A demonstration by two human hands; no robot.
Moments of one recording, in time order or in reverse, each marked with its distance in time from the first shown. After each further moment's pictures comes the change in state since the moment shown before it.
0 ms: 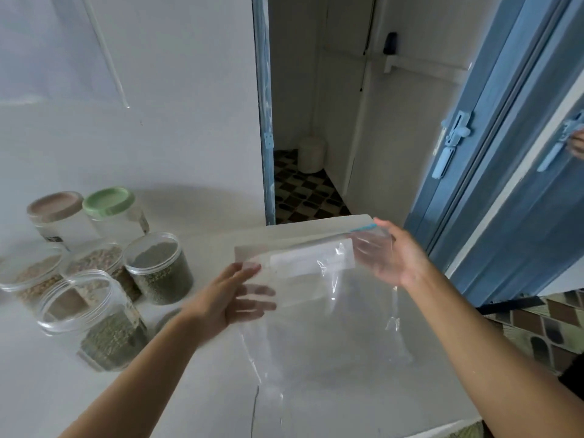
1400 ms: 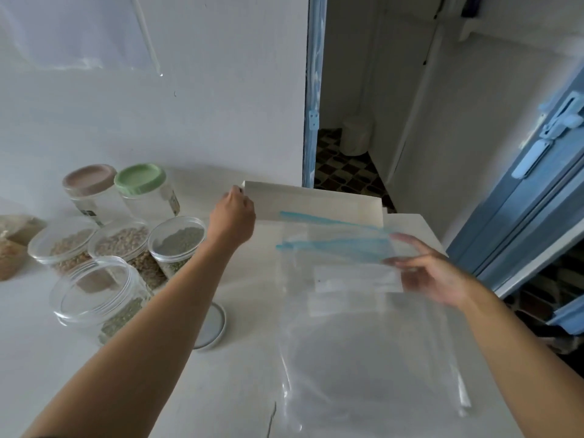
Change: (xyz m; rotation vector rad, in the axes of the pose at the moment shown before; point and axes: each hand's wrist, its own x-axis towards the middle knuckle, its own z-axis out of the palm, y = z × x) left_hand 0.114 0.077 -0.049 1.060 0.783 0.417; right_hand 0.078 0.004 -0.037 -0.580 -0.041 0.123
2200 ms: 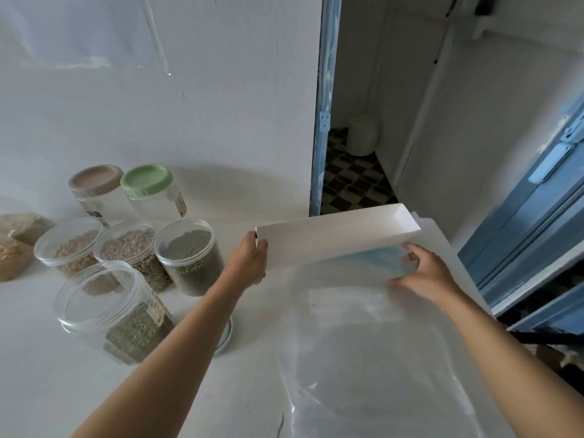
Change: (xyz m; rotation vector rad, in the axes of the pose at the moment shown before) left_hand -0.042 -0.029 0.037 -0.327 -0.261 -0.217; right_hand 0.036 0.024 0.012 -0.782 0.401 -0.208
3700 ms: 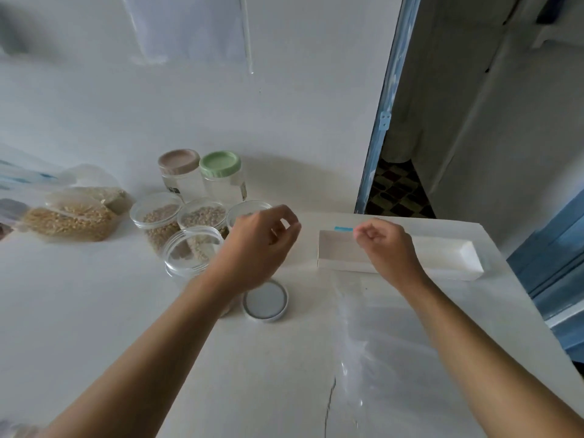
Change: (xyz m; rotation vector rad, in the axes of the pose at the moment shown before) left_hand -0.134 0.022 -0.125 0.190 0.135 0.489; right_hand -0.091 -0.154 0.088 0.169 0.055 -0.403
